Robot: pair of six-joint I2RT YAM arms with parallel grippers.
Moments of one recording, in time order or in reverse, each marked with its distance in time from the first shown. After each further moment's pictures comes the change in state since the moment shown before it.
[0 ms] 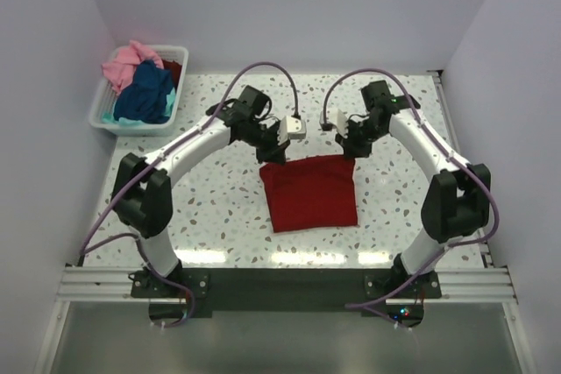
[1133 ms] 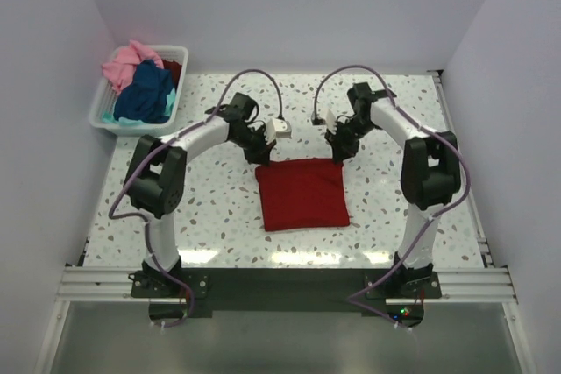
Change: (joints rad) left arm 0.135 0.214 -0.031 0.108 -0.054 0.001; right arm -0.010 0.345 0.152 -0.015 -0.071 0.089
